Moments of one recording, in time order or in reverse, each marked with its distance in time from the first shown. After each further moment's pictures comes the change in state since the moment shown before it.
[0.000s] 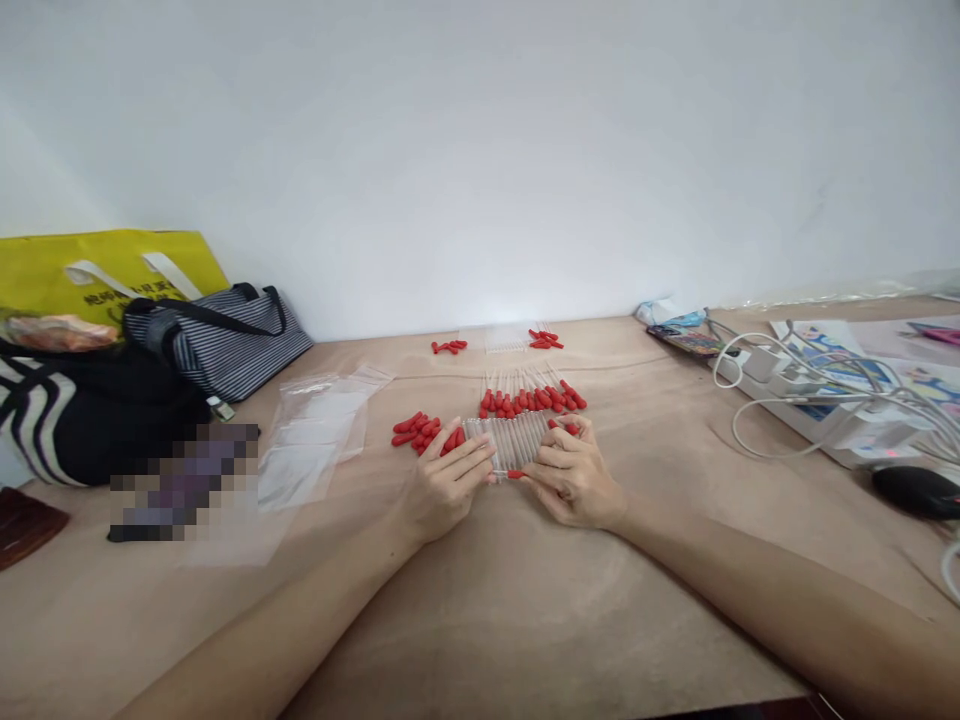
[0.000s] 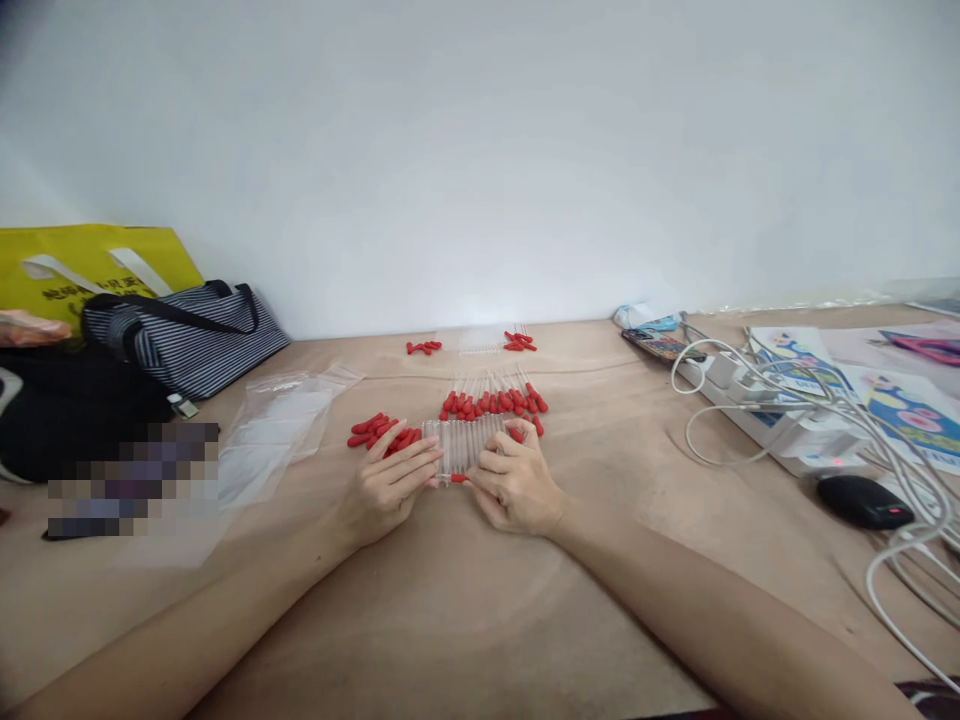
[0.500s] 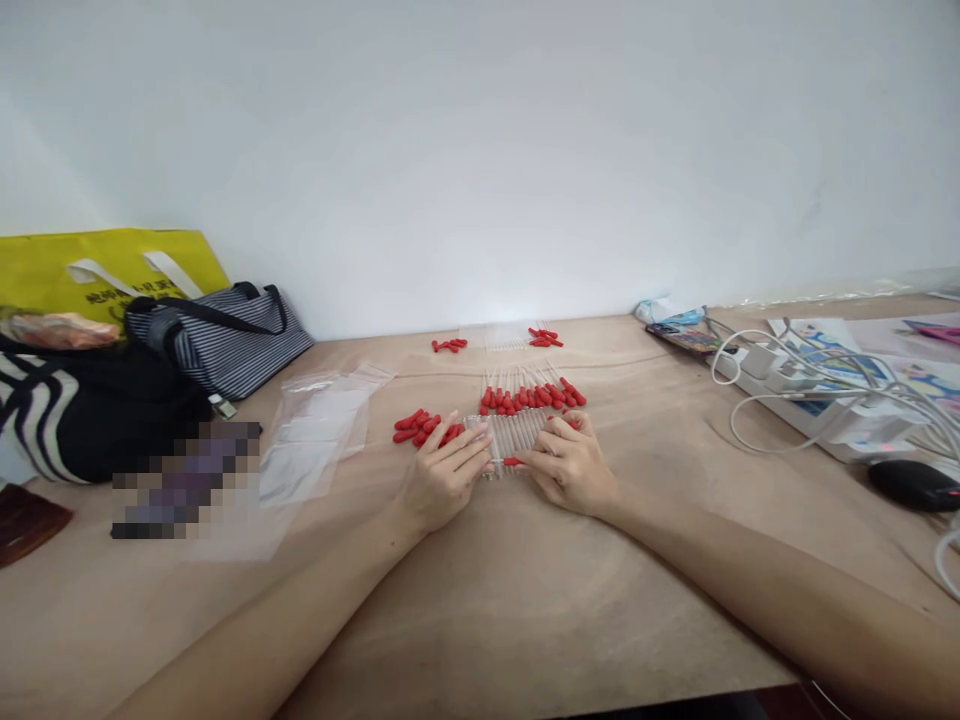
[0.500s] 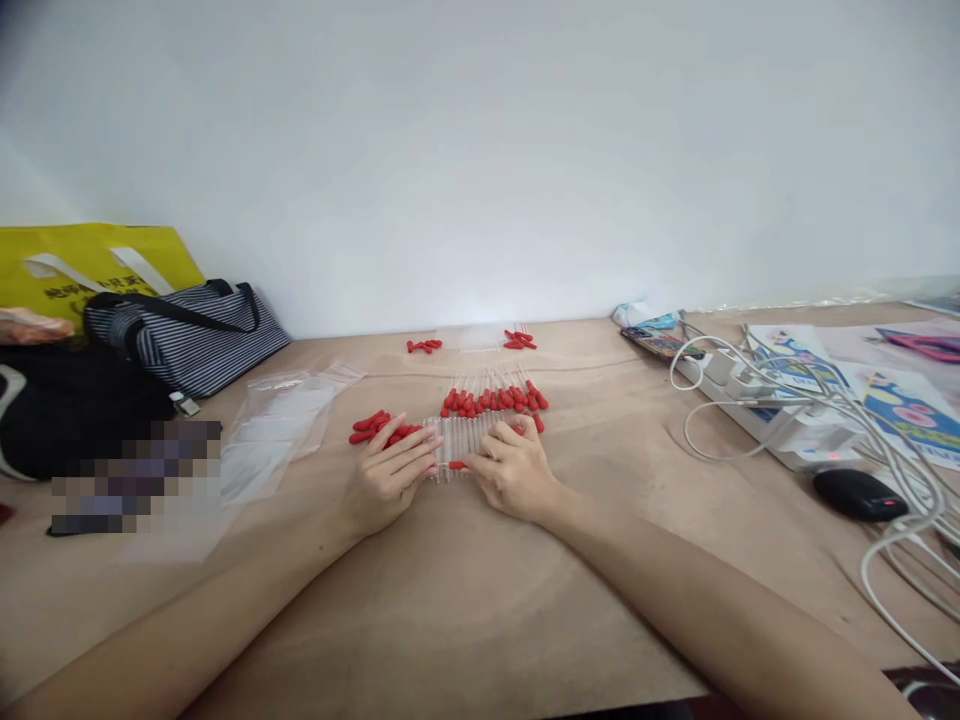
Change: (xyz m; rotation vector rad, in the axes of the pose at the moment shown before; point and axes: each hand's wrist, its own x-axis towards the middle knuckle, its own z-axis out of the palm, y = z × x) left_hand 0.000 -0.004 0.001 0.045 0.023 -0.010; right_hand 0.004 0.003 0.003 -0.112 0.006 0.015
